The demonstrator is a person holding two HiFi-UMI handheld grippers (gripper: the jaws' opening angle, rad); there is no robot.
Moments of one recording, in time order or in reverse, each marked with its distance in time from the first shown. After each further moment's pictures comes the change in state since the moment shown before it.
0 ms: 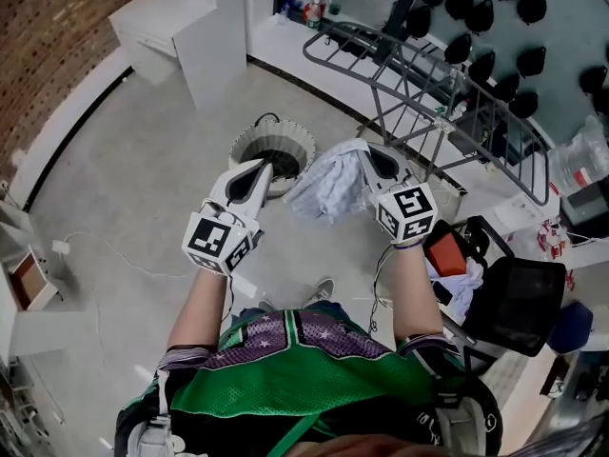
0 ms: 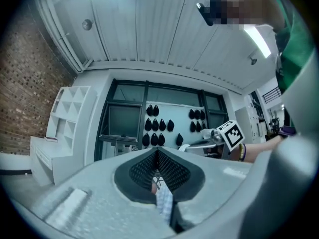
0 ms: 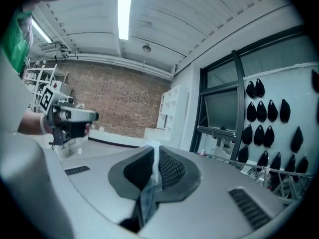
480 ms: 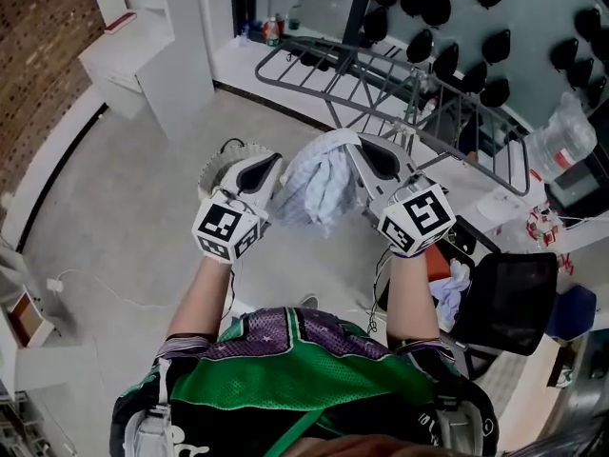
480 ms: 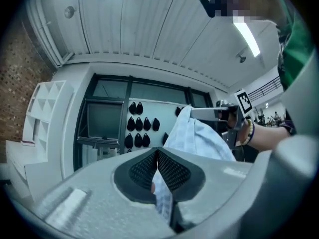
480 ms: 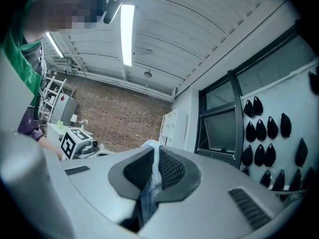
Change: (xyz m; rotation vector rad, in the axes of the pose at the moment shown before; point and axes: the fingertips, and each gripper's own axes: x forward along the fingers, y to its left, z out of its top) left arm 0.147 -0.091 0.001 0.059 0.007 -0.160; right arm -0.089 -0.080 0.093 -0.027 -0.249 0.057
